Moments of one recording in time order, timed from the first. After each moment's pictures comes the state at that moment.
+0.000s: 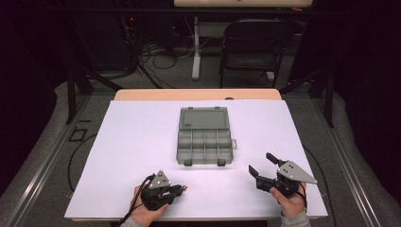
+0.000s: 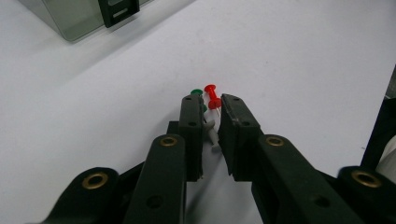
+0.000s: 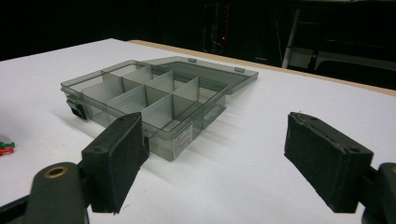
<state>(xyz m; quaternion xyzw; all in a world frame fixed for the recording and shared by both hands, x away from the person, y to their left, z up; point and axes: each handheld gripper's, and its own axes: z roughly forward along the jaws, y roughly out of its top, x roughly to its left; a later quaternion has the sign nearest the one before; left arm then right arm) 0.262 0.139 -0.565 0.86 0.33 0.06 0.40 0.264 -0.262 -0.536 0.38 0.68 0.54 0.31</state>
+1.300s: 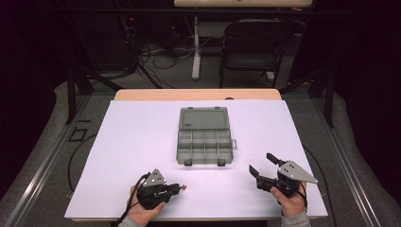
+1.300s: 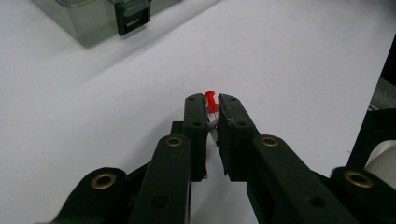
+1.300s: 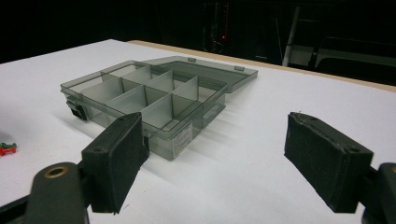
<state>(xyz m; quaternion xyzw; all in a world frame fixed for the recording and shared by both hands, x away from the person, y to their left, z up) 0.262 0.150 -0.556 0.84 0.33 0.06 0.42 0.265 -0.263 -0.536 0.39 0.68 0.54 0.30</state>
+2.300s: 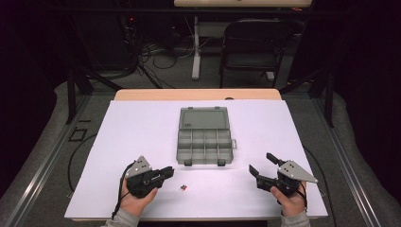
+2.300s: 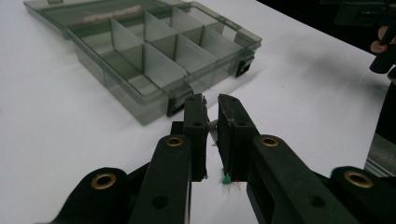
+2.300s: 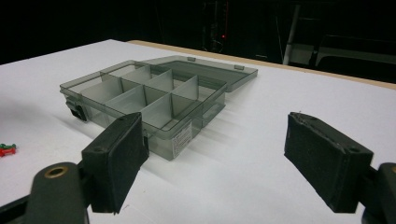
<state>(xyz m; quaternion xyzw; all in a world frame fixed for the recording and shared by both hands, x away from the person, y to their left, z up) 0.280 0.168 -0.516 0.78 0.35 0.11 0.50 0.266 -0.264 -0.537 0.39 0.68 0.54 0.30</state>
